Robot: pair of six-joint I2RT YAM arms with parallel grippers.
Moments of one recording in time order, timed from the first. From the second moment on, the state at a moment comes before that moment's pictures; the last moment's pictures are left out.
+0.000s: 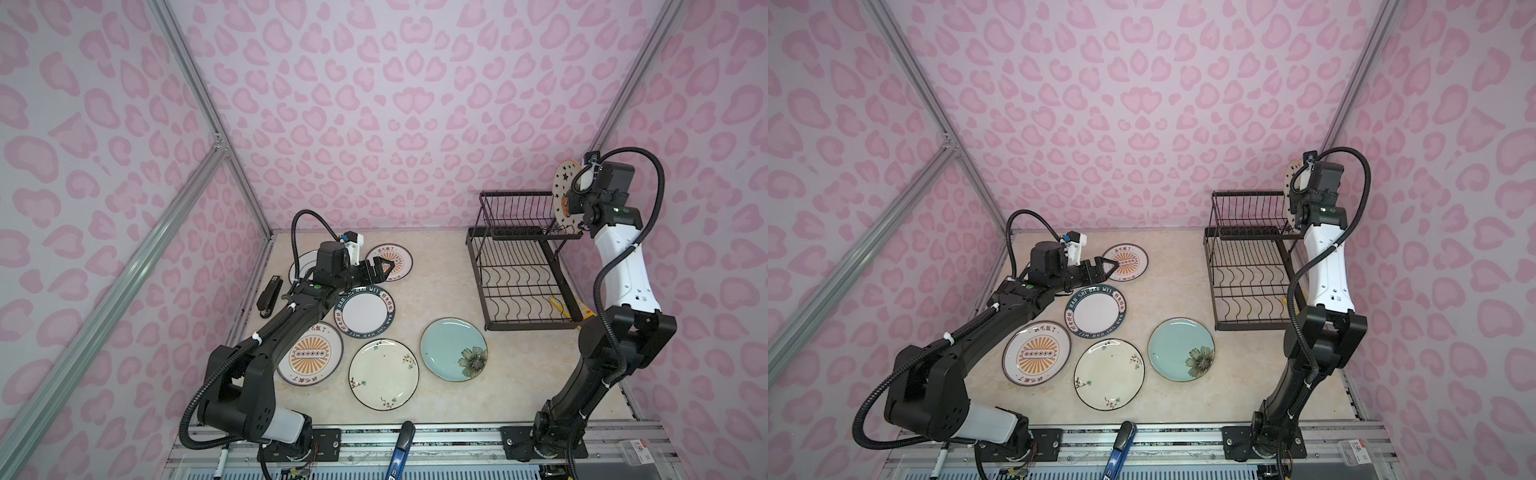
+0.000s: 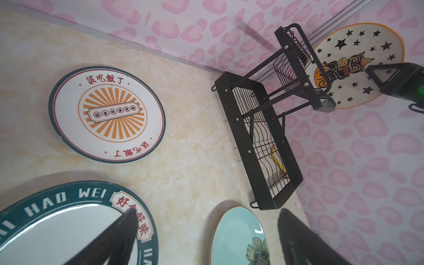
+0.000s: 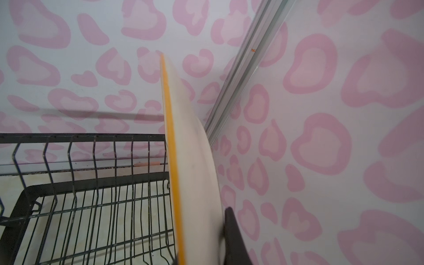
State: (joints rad) left arm -0.31 1.47 1.04 -0.06 0.47 -0.54; right arm -0.23 1.87 2.03 -0.55 0.16 -0.29
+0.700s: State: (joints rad) left arm -0.31 1.44 1.01 -0.06 0.46 -0.54; right arm -0.23 1.81 1.97 -0.52 0.17 -0.25
